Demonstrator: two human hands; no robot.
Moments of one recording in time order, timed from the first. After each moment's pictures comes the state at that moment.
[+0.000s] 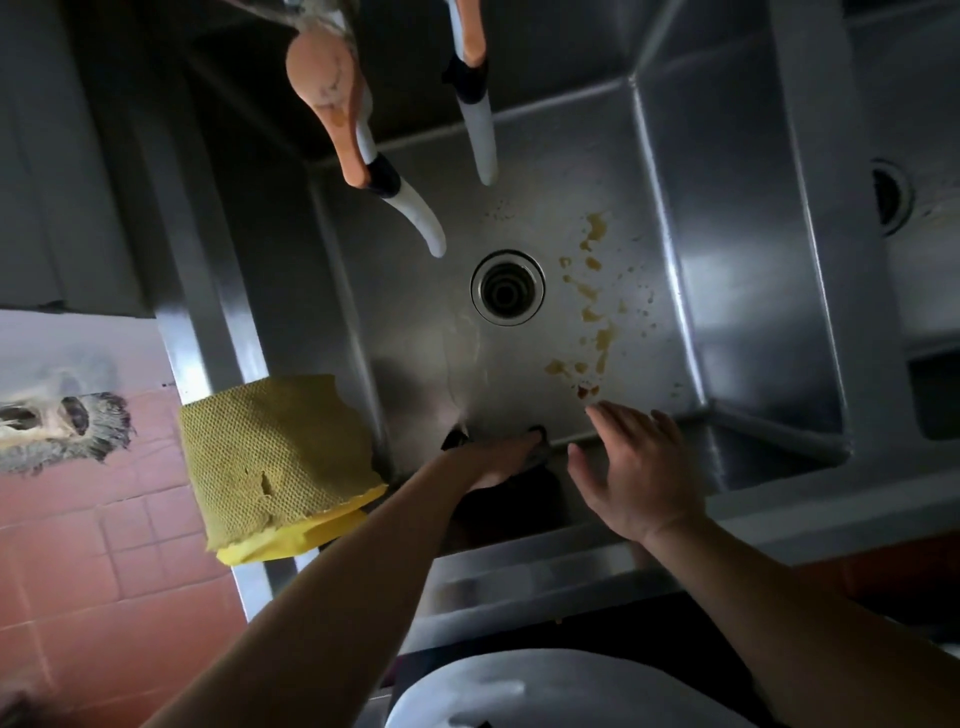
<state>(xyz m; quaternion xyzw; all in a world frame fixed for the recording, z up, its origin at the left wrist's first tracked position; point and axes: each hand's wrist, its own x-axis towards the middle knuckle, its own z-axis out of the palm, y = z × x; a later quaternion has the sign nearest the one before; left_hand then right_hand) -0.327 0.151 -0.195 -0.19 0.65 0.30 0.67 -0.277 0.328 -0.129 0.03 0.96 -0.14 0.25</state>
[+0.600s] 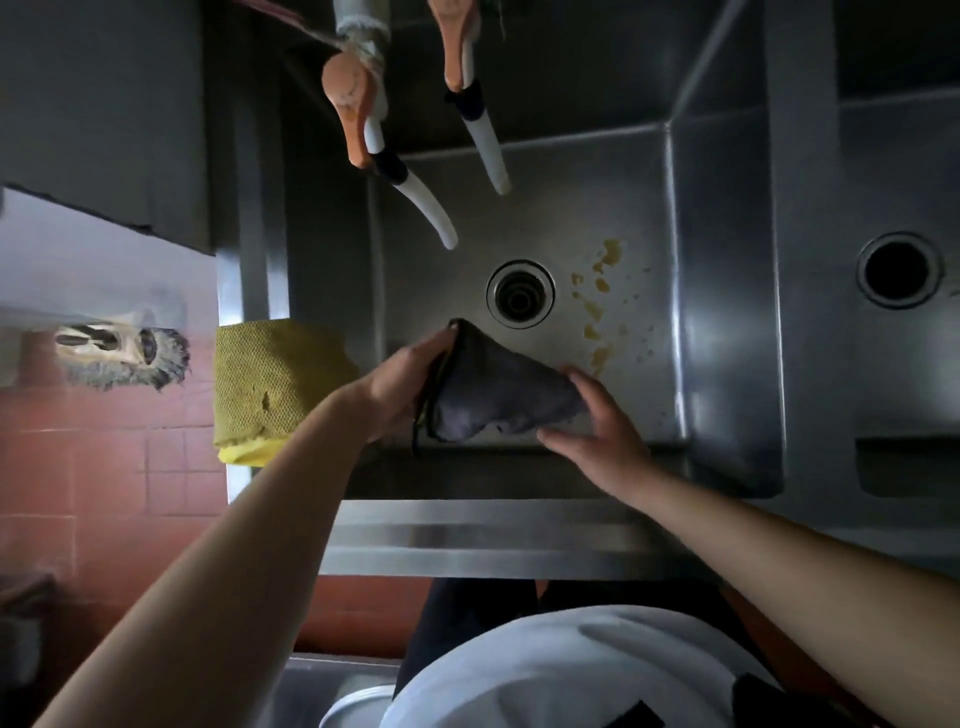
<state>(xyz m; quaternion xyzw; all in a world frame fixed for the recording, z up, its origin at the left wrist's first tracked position) -0.370 0.128 -0.063 -0.32 0.61 0.57 0.46 -0.311 0.362 -0.115 0.11 0.75 -0.53 0.37</state>
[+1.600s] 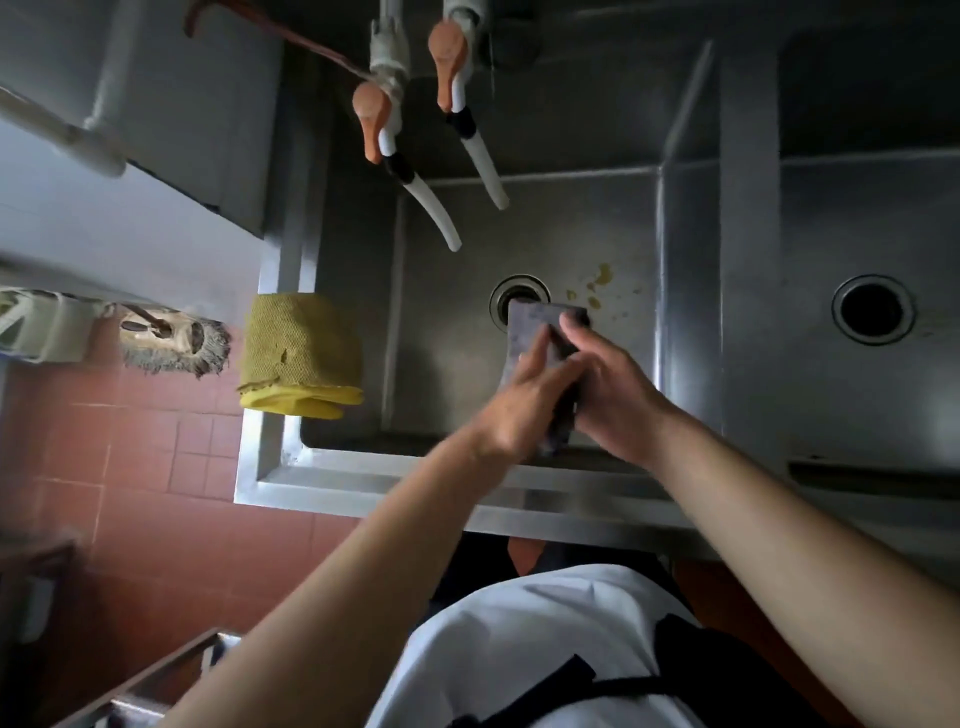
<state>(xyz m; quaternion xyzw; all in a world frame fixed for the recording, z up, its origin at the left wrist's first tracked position) -0.305 0.290 0.007 -0.23 0.68 0.62 0.31 -0.340 0.405 -0.044 0.21 0.40 -0.76 0.47</state>
